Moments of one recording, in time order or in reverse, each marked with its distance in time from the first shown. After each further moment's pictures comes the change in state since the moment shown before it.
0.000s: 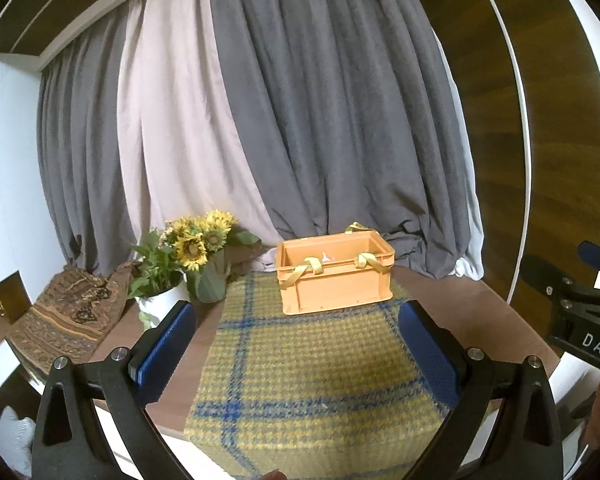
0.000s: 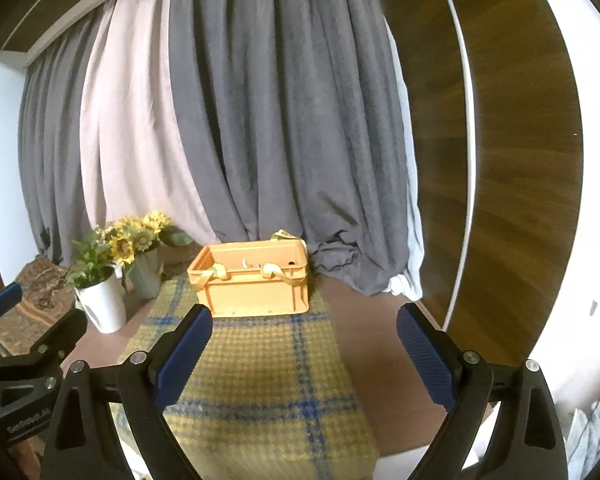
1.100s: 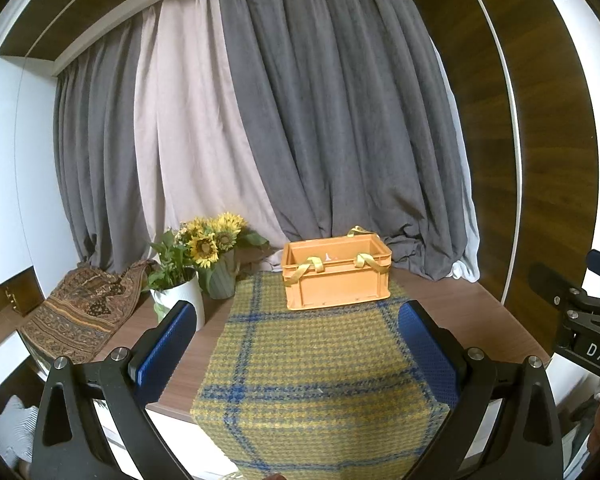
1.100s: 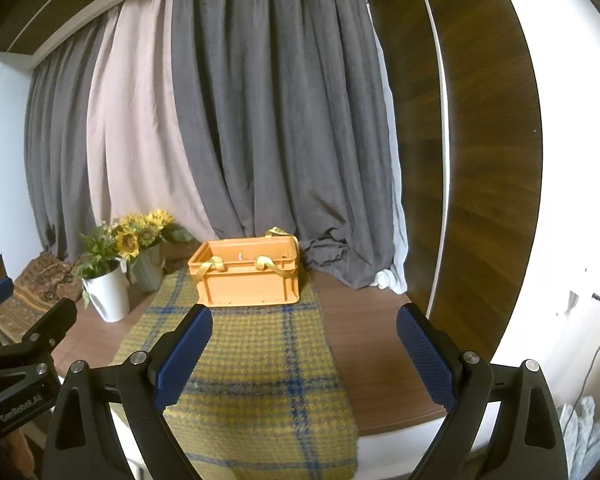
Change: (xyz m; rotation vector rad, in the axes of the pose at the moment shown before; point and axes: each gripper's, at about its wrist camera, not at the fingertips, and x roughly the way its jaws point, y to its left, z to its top) left arm -0.043 -0.017 -0.006 -0.010 -0.017 0.040; right arm -0.048 -0.023 -0.018 -0.003 -0.010 0.000
